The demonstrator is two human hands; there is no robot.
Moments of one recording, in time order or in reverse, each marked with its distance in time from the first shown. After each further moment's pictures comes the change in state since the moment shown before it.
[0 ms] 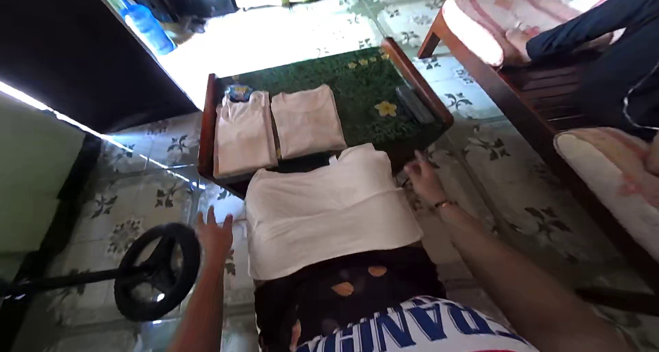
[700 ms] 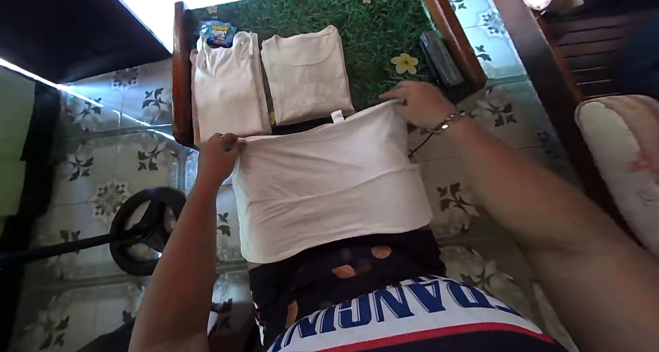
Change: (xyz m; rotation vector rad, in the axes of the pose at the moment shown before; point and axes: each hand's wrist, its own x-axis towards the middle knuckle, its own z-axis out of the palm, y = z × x) left_hand 0.096 0.102 0.005 0.138 -0.373 0.251; right_hand 0.097 -0.098 -0.003 -0.529 -0.287 -0.422
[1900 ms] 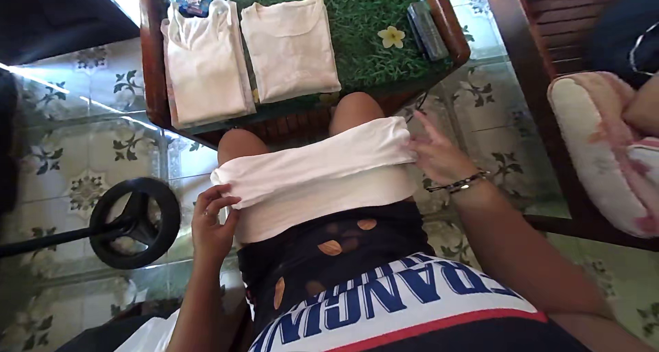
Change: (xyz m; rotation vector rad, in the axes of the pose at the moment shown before) left_hand -0.167 -0.053 0.081 -0.525 0.299 0.372; right_hand -0.159 -0.006 0.062 1.153 0.142 0.532
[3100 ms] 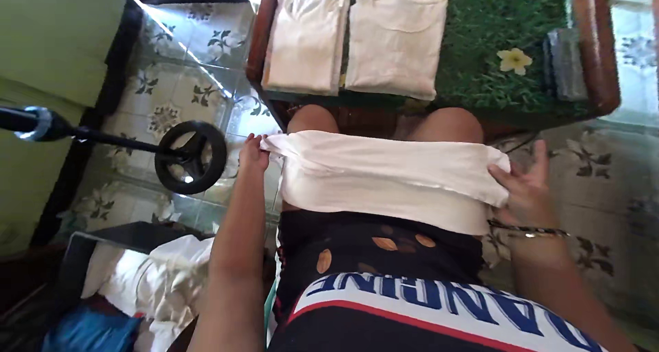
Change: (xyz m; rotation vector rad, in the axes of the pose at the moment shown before) left_hand 0.064 -0.071 -0.017 -0.882 0.785 -0.923; right_hand 0.018 0.018 0.015 0.046 0.030 -0.286
